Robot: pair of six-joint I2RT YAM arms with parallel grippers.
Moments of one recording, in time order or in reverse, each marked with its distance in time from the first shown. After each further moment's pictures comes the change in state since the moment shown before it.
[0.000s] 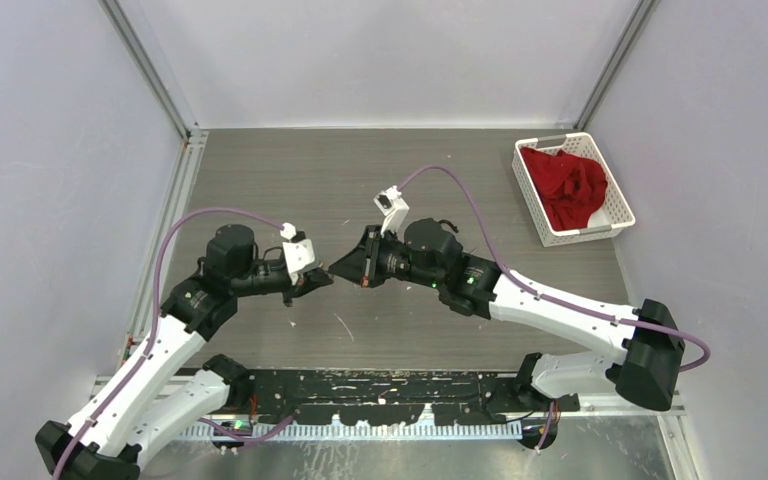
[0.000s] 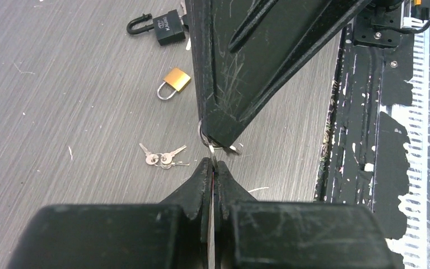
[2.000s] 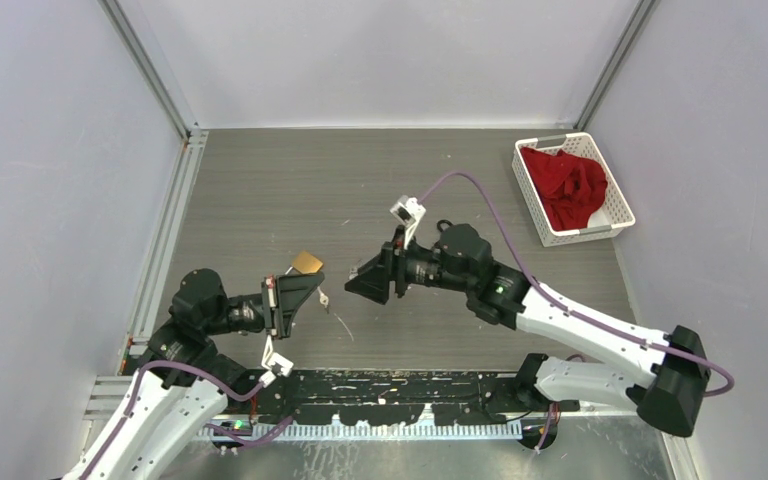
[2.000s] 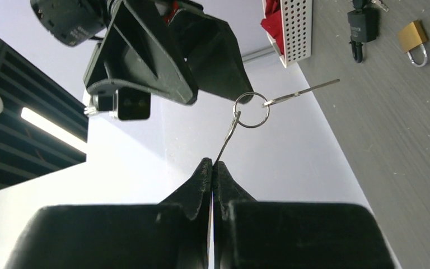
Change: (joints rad) left arm -0.001 -0.367 -0.178 0.052 0.132 1.603; right arm -0.082 -0.133 -0.091 0.012 -0.226 -0.248
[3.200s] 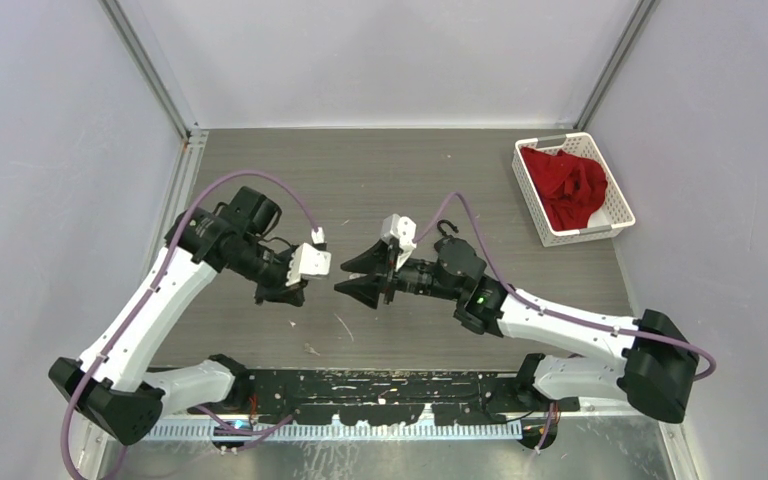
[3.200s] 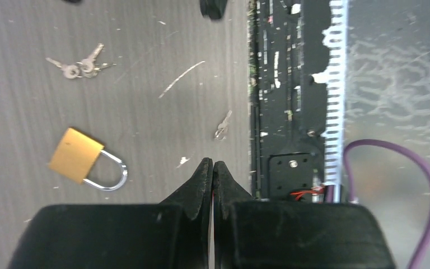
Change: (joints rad) left arm -0.001 0.743 0.726 -1.038 -0.209 -0.988; right arm 0.047 0.026 -0.182 0.473 -0.016 -0.402
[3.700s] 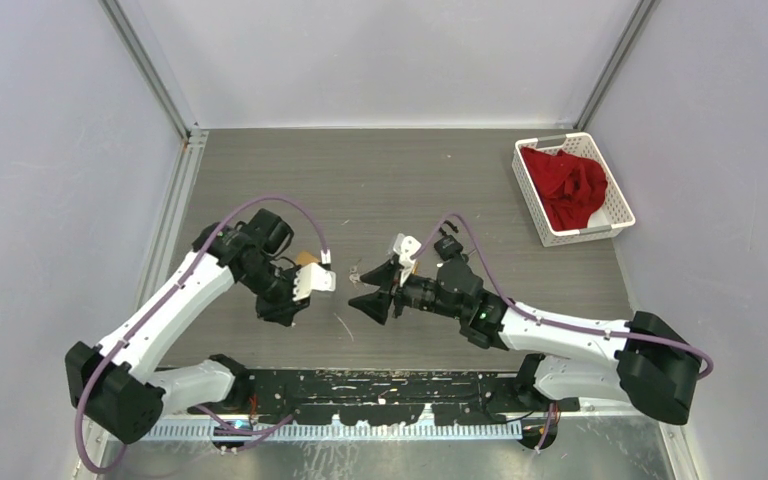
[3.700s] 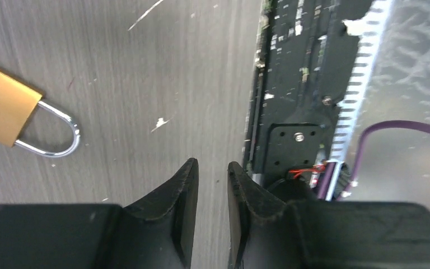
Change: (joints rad) left arm 0.000 0.004 -0.225 0.069 -0.137 -0.083; right arm 0.019 0.018 -0.152 0.027 0.124 0.000
